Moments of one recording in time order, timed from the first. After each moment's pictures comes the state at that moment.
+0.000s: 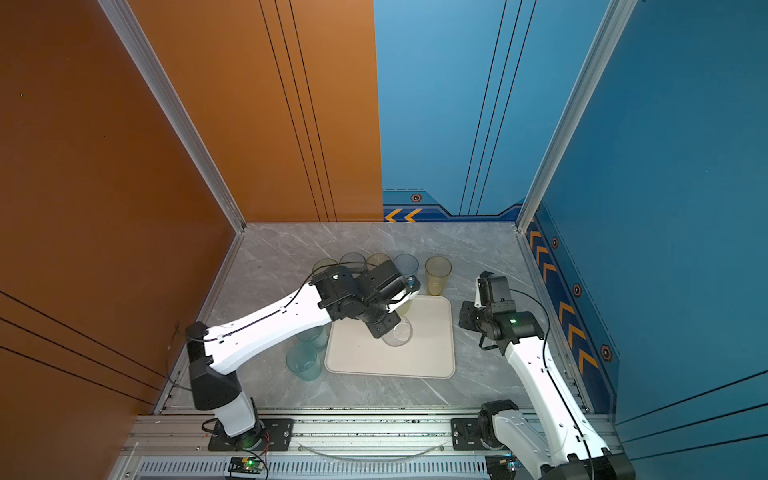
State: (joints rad) left arm -1.07 1.81 1.91 -1.22 -0.13 -0.02; right arm 0.13 0.97 0.86 -0.84 -0.05 0.34
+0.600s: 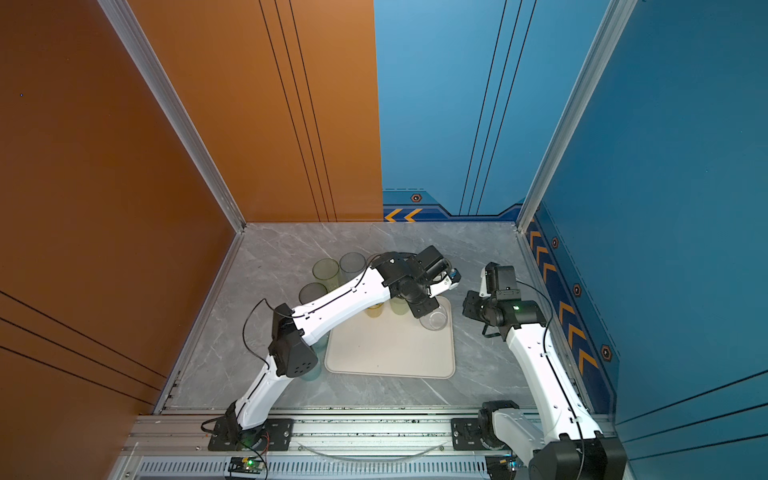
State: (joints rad) left arm -1.00 2.32 2.43 -1.22 -0.02 0.16; right arm 0.06 1.06 0.92 -0.81 -0.10 0.34
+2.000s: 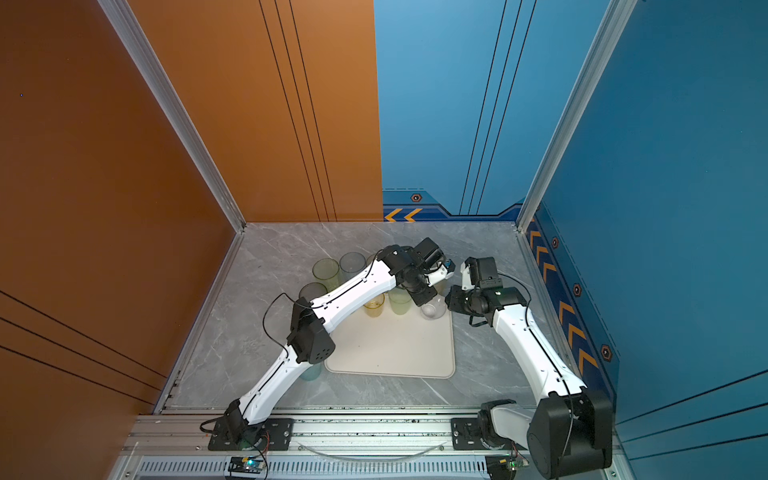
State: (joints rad) left arm -0.91 2.52 2.62 -1.22 0.07 0.15; right arm 0.15 1.23 0.95 -0.69 -0.20 0.34
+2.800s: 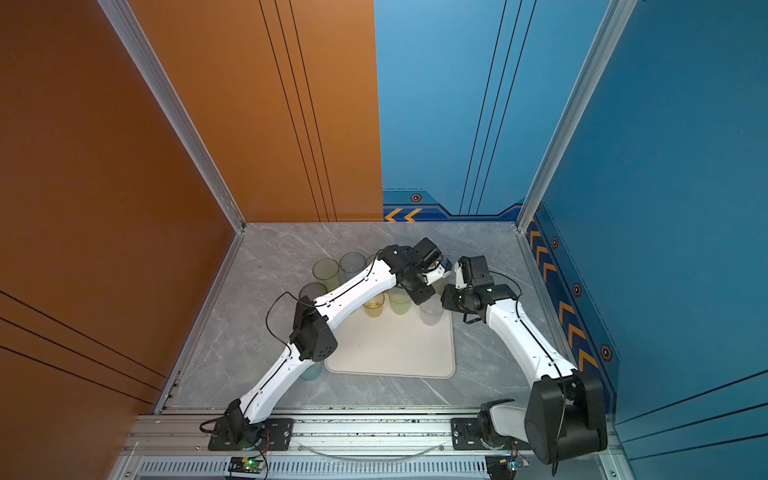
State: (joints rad) left arm -0.88 2.55 2.63 -1.22 0.07 0.15; right arm 0.18 1.28 0.94 -0.64 -0.16 0.34
